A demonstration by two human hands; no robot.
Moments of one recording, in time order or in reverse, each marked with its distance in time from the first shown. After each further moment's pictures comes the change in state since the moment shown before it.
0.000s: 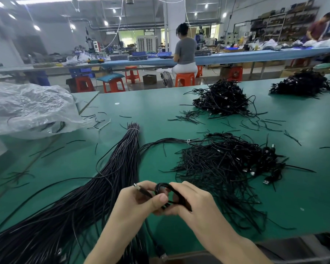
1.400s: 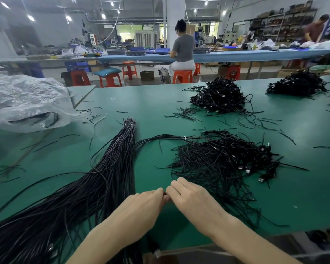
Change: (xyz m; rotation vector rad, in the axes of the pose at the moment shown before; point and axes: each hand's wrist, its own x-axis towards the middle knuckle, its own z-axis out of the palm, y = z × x) left_hand 0.020 -0.026 0.009 1.277 -0.377 0.144; right_hand 0.016 0.043 0.004 -0.991 -0.010 -0.533
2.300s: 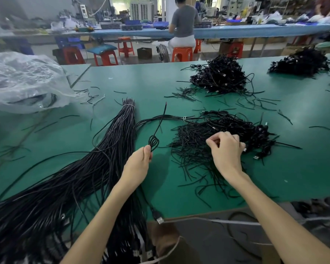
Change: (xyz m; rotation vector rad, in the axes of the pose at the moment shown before) left_hand 0.053 -0.046 0.038 -0.784 0.378 -0.318; right_hand -0.010 0.084 0.018 0.382 0.080 1.094
